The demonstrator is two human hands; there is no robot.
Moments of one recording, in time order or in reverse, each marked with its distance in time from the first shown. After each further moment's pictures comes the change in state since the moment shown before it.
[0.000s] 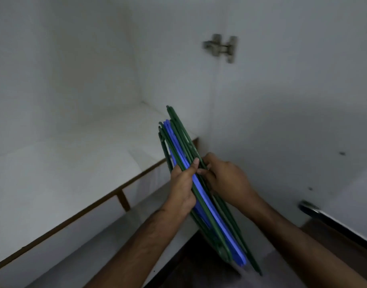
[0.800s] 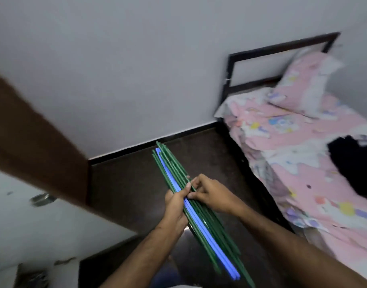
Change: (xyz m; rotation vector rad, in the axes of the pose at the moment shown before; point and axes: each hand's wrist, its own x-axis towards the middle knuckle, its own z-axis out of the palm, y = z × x) left_hand -0.348 -0.432 0.235 0.492 -0.621 -0.800; right_hand -0.559 0.244 -0.167 0.384 0.253 1.176
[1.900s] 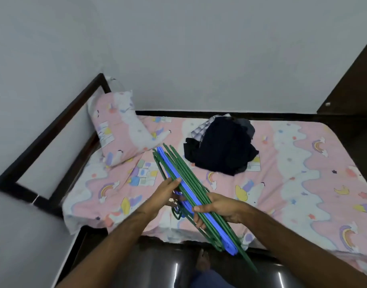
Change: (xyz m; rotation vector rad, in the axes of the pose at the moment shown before) left_hand 0.240 -0.156 0.581 1.488 -1.362 -0.153; right_hand 0.015 0.319 -0.360 1.167 0.630 0.286
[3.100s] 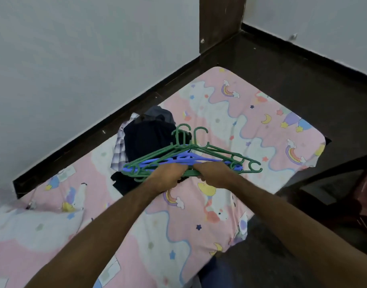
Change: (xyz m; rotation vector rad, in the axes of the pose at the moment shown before) left_hand 0.385 0.129 0.162 1.601 -0.833 1.027; right_hand 0.043 -0.003 -0.284 -1.031 0.875 0.324
